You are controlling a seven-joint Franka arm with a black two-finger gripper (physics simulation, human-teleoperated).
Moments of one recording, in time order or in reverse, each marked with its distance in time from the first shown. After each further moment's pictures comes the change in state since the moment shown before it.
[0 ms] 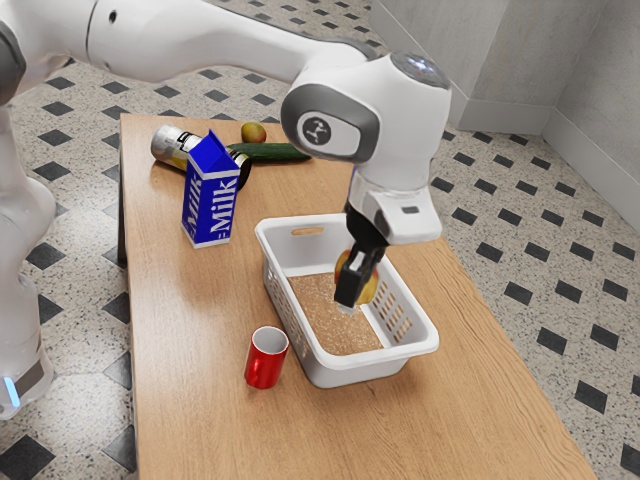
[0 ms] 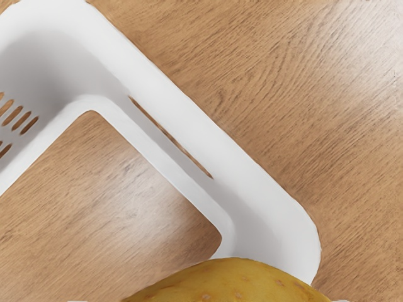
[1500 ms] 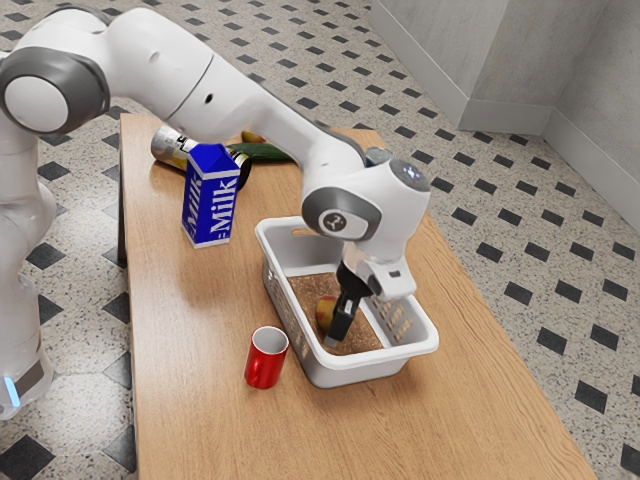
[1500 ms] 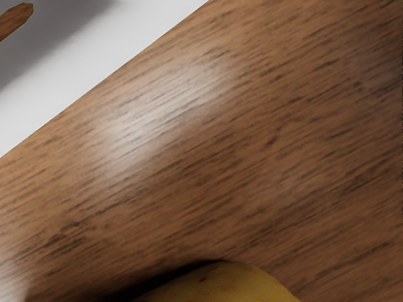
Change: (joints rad) arm -0.005 0.197 0.228 -0.234 -0.012 0.289 0.051
